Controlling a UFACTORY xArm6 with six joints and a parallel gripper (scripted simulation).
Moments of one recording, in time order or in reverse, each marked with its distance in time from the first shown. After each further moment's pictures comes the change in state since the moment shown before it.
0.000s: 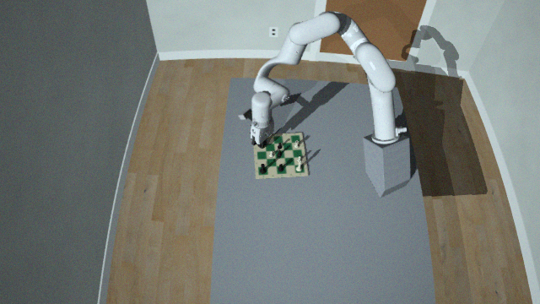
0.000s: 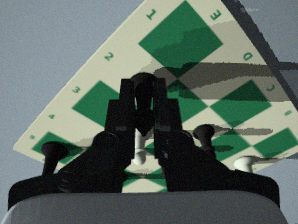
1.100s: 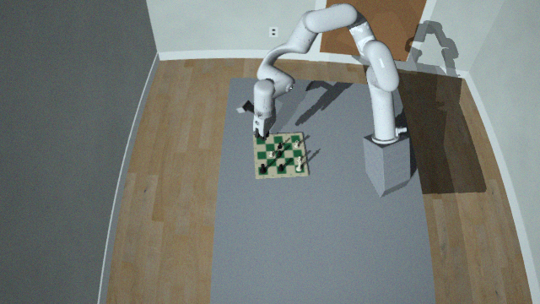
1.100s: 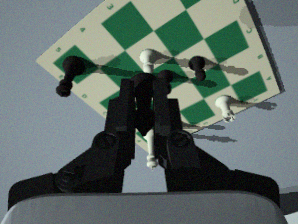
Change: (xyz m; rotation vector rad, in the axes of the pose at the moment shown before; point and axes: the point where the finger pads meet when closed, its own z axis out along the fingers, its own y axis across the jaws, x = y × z) arm -0.023 -0.014 -0.093 0.002 0.005 -0.161
